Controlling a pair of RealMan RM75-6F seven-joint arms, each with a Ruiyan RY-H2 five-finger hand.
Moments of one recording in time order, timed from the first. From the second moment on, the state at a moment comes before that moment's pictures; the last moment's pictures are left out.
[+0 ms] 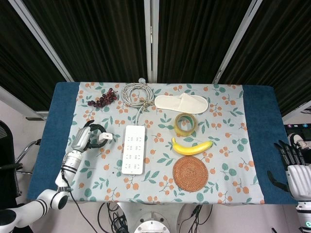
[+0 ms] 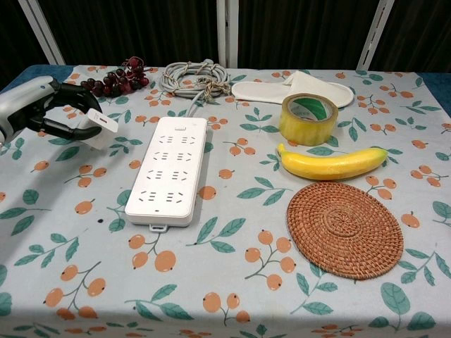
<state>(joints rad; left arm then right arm) -0.57 -1.75 -0.14 -0.93 1.39 1.10 -0.65 0.02 -1.12 0.02 -1.50 -1.58 1.56 0.23</state>
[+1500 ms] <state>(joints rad) -0.41 -1.80 -0.12 -0.76 1.41 1.22 -0.83 0.00 -1.11 0.02 -1.50 -1.60 1.60 0.25</state>
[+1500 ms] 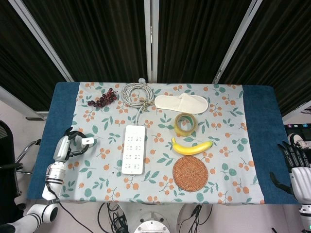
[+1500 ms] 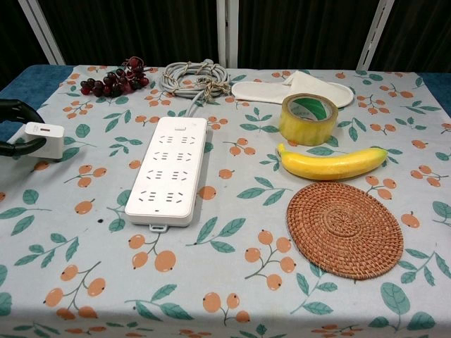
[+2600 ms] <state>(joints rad) -0.39 -1.68 -0.08 -0.86 1.44 1.20 -0.58 0.00 -1.11 0.02 -1.49 -1.60 1.59 0.26</state>
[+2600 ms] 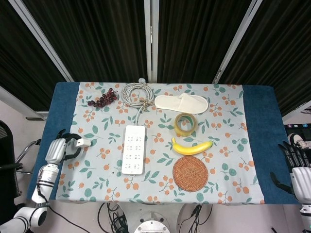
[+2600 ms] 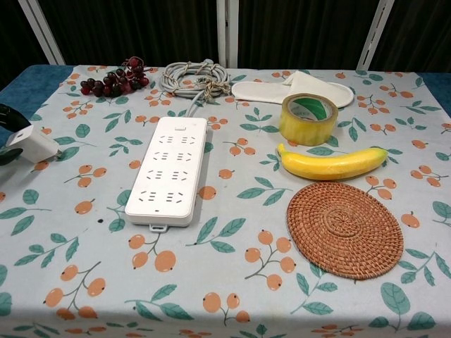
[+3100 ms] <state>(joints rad) -0.42 -1.63 -0.09 -0.96 1.43 1.15 -0.35 0.00 -1.11 0.02 -1.48 -1.59 1.59 0.27</state>
